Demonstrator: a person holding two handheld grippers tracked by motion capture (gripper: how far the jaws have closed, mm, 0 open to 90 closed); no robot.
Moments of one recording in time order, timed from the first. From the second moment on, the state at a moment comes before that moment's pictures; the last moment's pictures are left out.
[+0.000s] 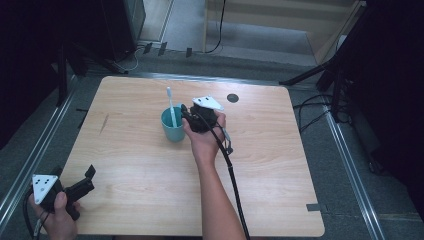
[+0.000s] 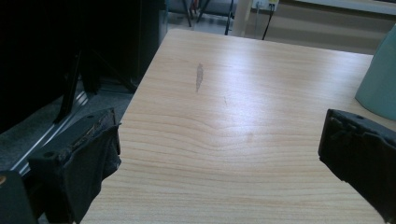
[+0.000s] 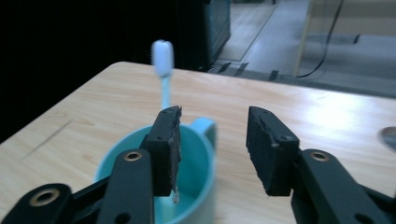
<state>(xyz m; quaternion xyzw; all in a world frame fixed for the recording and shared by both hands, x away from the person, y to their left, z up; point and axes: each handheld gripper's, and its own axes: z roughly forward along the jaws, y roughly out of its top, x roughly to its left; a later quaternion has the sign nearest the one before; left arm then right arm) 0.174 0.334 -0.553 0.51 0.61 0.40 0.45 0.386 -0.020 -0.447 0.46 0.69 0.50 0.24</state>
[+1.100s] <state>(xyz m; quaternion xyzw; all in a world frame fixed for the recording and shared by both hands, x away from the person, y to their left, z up) 0.174 0.332 -0.553 0.52 0.61 0.41 0.44 0.359 -0.169 -0.460 0.53 0.67 0.46 0.26</state>
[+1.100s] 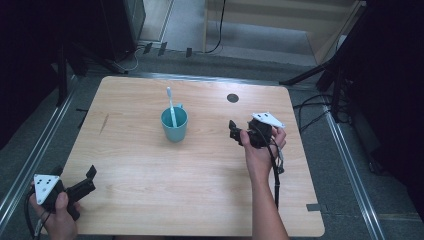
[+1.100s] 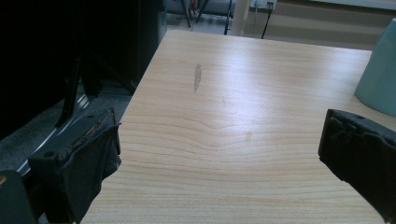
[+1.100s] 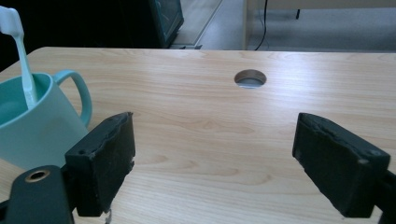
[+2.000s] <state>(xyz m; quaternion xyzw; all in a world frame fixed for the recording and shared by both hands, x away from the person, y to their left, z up) 0.174 0.331 -0.553 0.52 0.60 0.41 0.44 0.307 -0.281 -0.509 0.57 0.63 0.45 0.26</state>
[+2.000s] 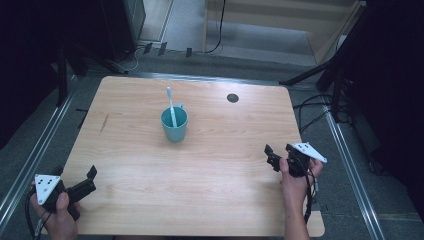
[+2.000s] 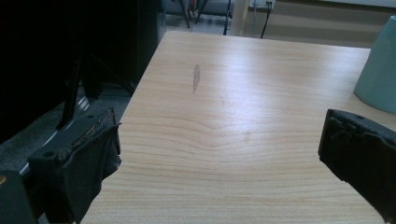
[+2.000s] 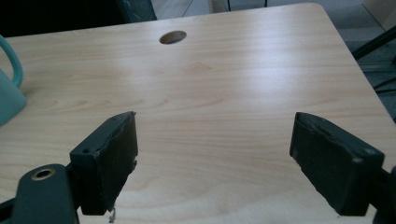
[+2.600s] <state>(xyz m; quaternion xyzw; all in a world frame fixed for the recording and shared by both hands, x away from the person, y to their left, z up) 0.173 0.330 -0.553 0.52 0.60 0.41 0.44 0.261 -0.338 -0.538 0.59 0.61 0.45 0.28</state>
